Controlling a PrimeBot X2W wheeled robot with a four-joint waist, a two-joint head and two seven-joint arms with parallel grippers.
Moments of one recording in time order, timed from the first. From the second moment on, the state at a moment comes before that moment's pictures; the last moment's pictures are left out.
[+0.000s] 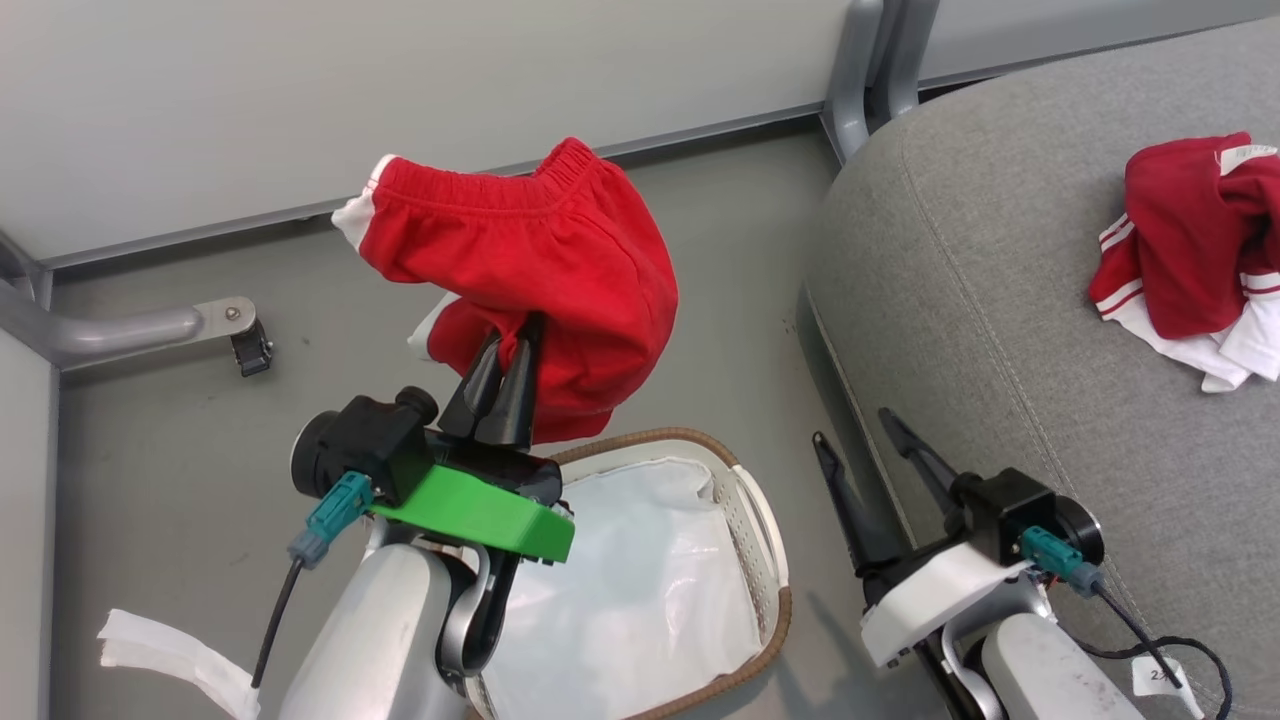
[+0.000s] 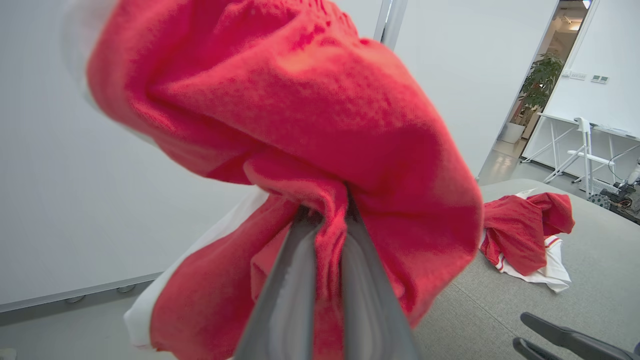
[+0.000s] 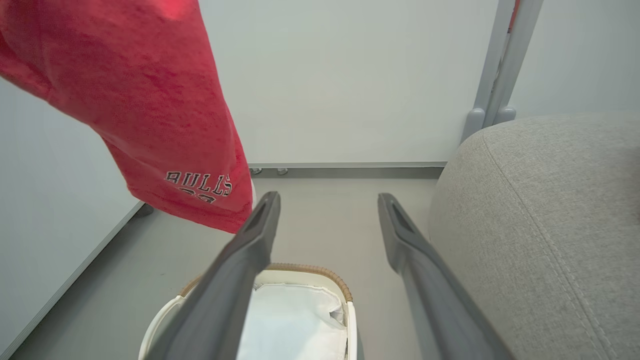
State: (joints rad) left arm -0.34 0.05 -0.38 0.20 -0.38 -0.13 -0.26; right arm -0.22 -0.10 0.30 0.29 0.27 0.13 -0.26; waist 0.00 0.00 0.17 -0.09
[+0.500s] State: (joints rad) left arm -0.32 0.05 -0.44 0.19 -0.42 -0.13 -0.26; right arm -0.38 -0.13 0.63 0.23 0.23 0.13 -0.26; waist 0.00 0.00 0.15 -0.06
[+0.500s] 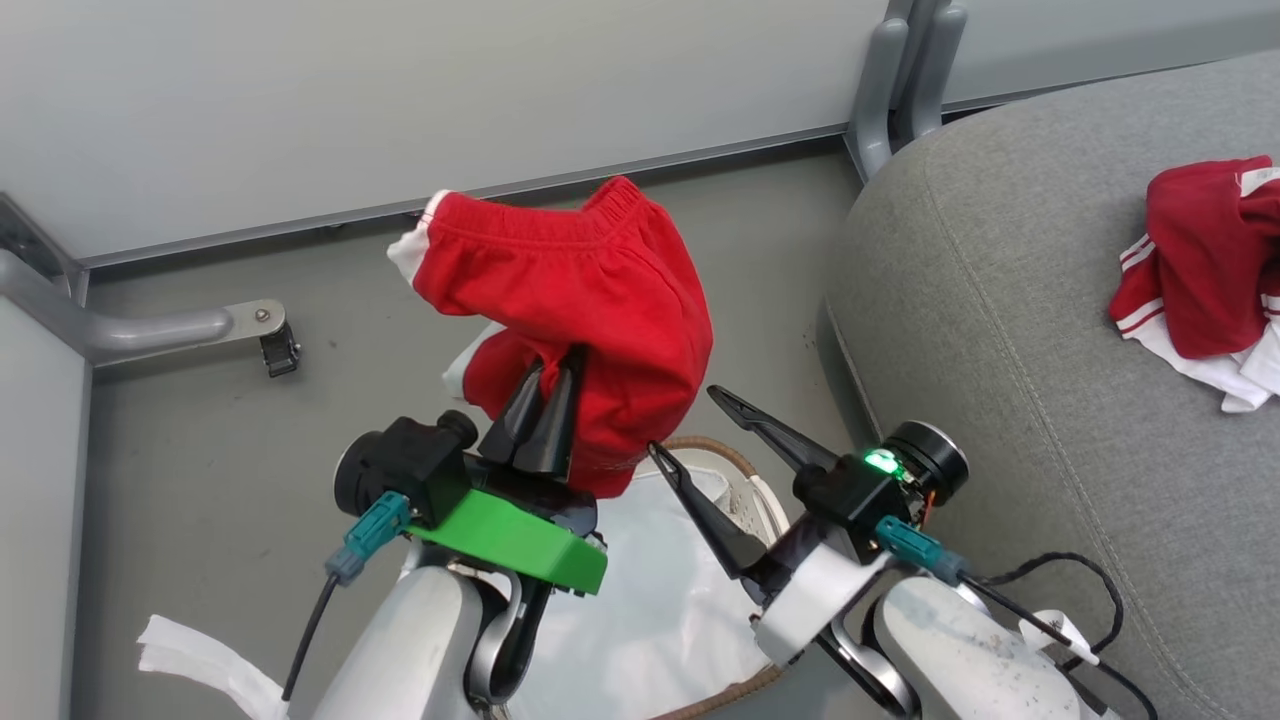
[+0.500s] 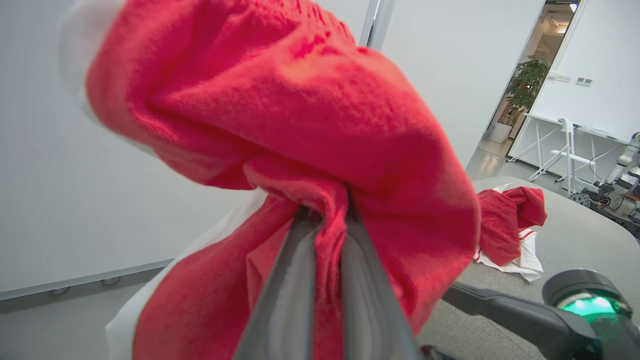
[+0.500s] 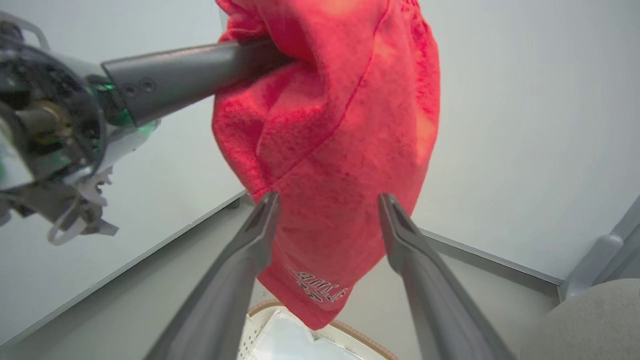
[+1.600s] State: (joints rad) left arm -0.31 0.05 -0.56 0.25 -0.42 -0.12 -0.26; right arm -0.41 -0.06 0.56 0.35 0.30 0.13 -0.26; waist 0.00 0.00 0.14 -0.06
